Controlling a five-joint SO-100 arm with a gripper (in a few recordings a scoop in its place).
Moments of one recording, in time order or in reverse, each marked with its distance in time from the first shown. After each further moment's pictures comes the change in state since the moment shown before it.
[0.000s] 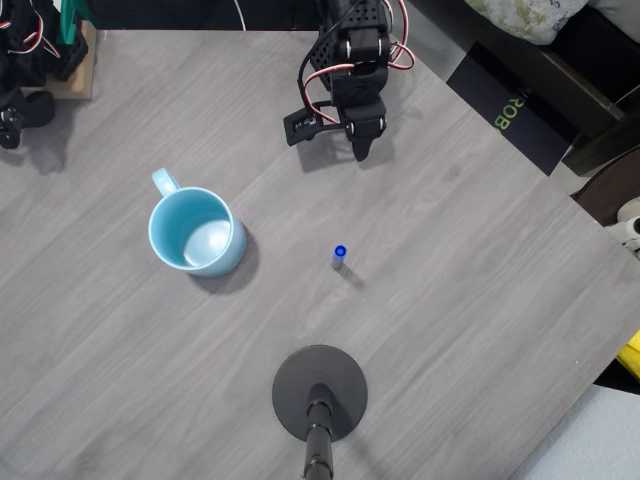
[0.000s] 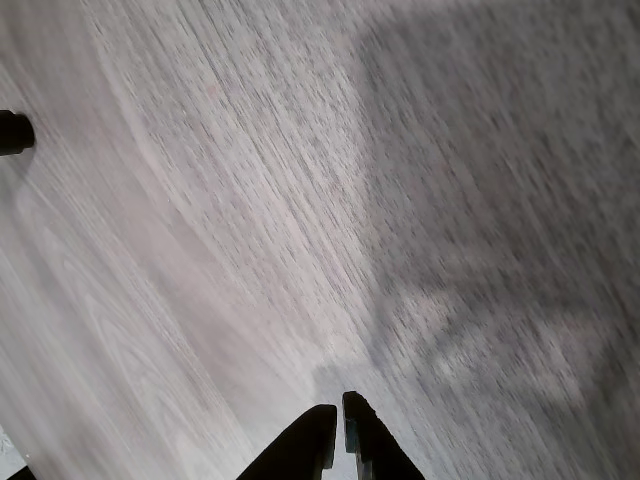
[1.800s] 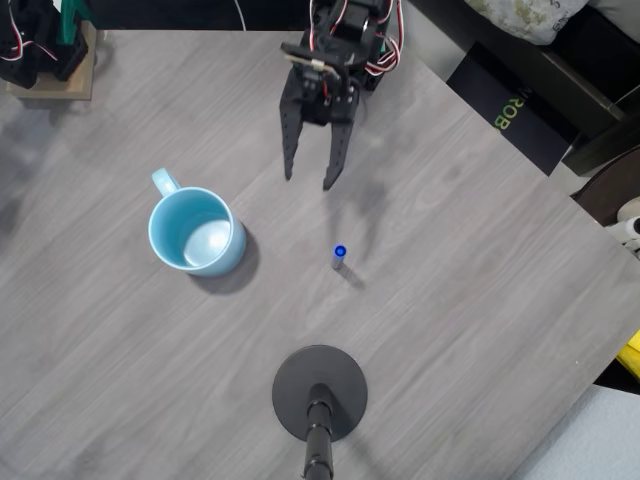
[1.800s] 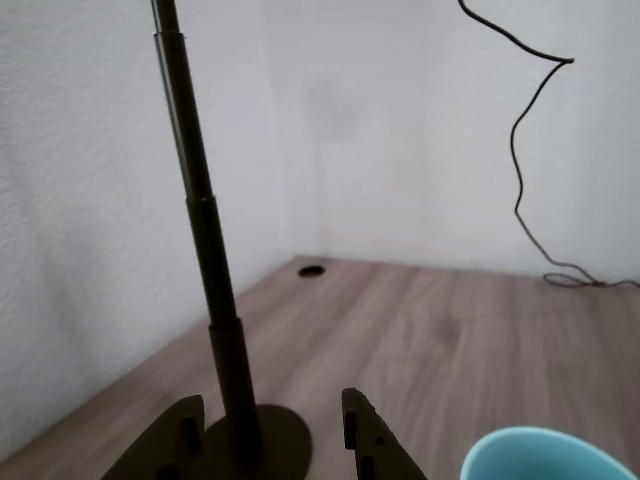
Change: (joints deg) arm 21.1 -33.9 -36.5 -65.0 -79.4
